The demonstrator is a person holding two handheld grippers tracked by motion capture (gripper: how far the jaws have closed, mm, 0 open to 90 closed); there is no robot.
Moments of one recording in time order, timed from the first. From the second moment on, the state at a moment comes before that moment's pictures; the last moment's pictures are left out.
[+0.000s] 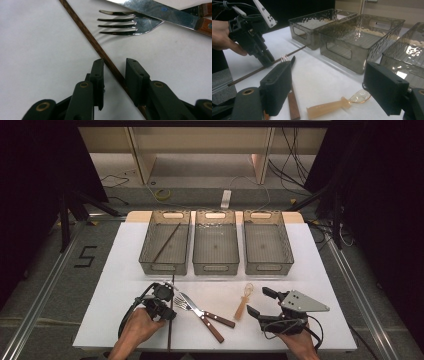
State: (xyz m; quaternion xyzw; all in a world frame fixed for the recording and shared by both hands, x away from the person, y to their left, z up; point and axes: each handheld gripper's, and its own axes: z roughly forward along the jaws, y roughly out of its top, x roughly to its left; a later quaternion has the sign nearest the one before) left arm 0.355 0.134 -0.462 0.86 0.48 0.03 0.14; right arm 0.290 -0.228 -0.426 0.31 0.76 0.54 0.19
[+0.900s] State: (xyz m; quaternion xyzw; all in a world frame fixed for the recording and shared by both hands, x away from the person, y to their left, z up) left arm 0.356 0.148 -0.461 0.86 0.49 0.01 0.12; right arm 0.290 -0.229 -0.426 0.31 0.76 0.54 0.20
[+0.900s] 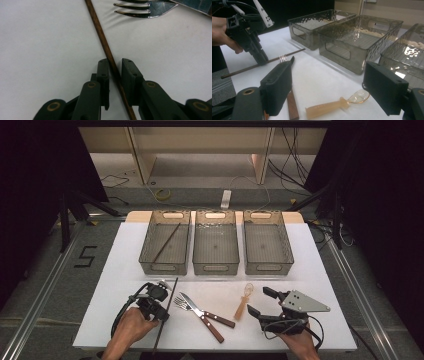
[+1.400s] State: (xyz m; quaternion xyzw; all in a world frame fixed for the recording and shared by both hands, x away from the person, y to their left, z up) left arm 0.357 0.146 -0.461 0.86 0.50 0.01 0.12; right arm 0.290 -0.229 -0.426 0.31 0.76 0.54 0.20
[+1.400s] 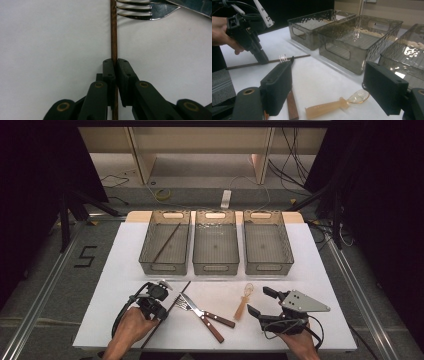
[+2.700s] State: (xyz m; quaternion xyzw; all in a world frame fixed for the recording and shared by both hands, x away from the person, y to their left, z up) left arm 0.354 0.163 -0.418 0.83 0.49 0.08 0.24; right arm 0.290 -0.229 -0.426 0.31 0.76 0.54 0.20
